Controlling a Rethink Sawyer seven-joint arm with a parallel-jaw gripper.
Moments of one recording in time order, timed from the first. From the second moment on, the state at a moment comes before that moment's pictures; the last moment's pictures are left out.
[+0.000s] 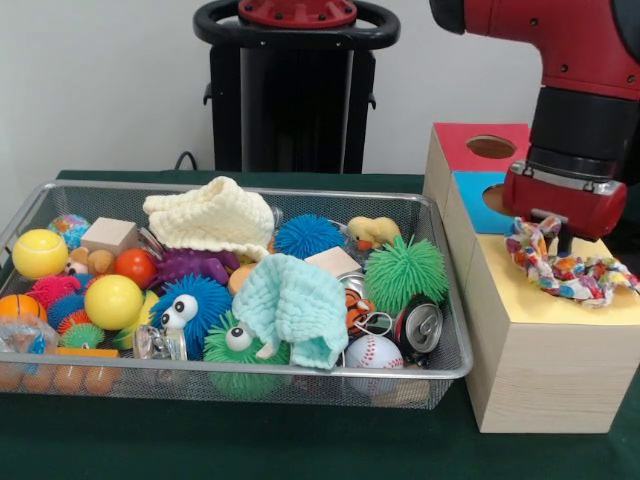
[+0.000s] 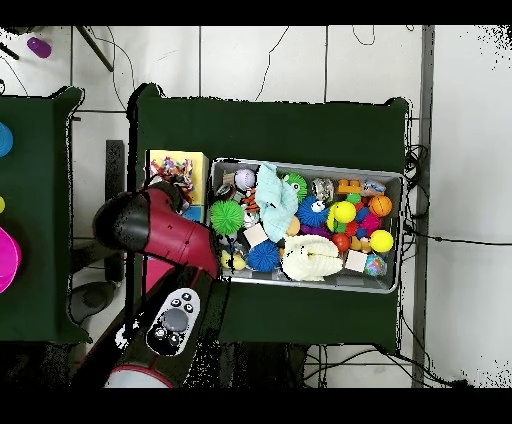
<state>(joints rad) 0.37 -0.39 -0.37 1.57 0.71 0.20 2.10</state>
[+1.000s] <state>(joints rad) 0.35 -0.35 -0.34 1.55 0.71 0.13 2.10</state>
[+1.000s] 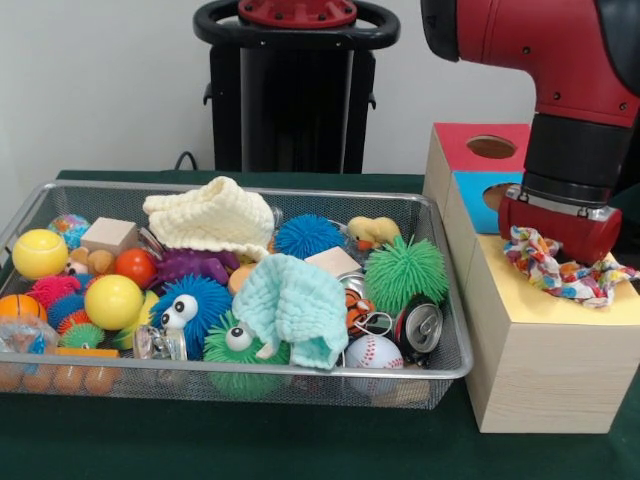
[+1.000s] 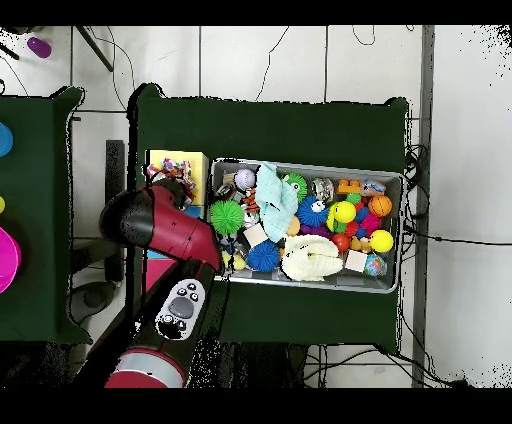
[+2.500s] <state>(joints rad) 0.39 -0.30 -0.38 1.50 0.71 0.12 2.10</state>
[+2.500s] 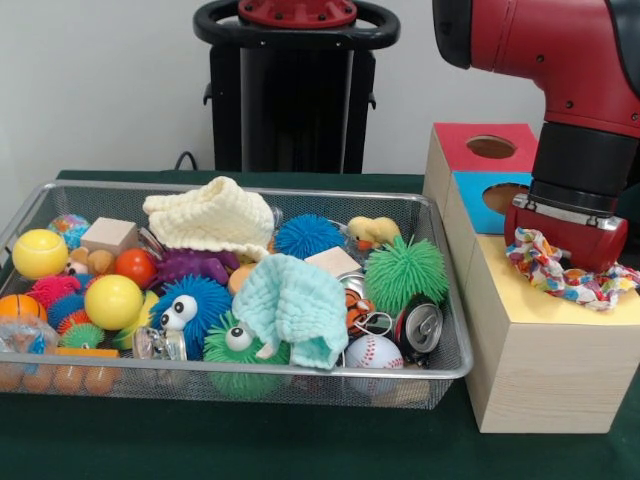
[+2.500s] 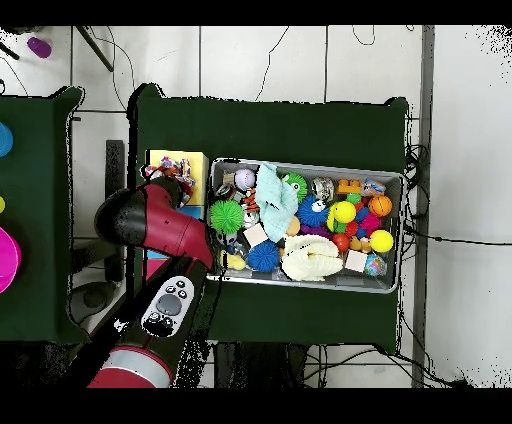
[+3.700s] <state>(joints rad) 0.39 -0.30 -0.40 1.50 0.71 0.18 2.10</state>
